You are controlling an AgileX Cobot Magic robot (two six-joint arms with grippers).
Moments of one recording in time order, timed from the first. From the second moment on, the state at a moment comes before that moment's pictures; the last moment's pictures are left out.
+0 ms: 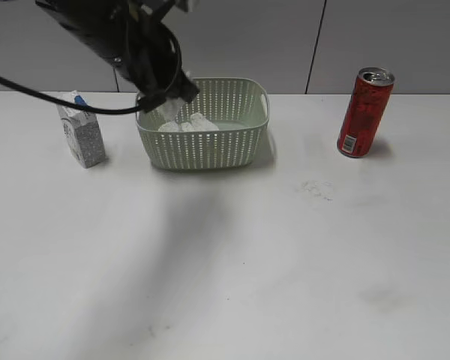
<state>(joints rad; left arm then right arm) -0.59 1.83 -1.44 -0.09 0.63 0.40 0.03 -0.01 -0.42 0.02 0.94 -0.09</state>
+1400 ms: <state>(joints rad) -0.56 1.96 -1.44 -0.14 0.17 0.40 0.03 -0.01 -0.42 0.02 0.94 -0.08</state>
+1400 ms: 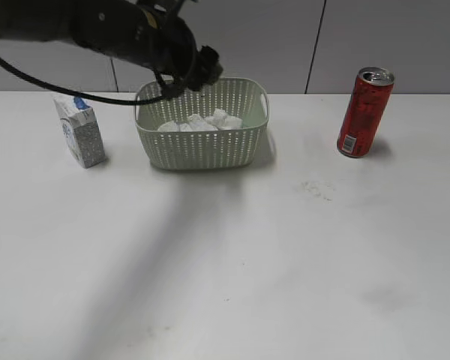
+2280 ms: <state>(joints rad) -0.07 1.58 -1.44 -0.14 1.01 0.23 0.03 -0.01 -0.42 0.01 0.94 -0.03</state>
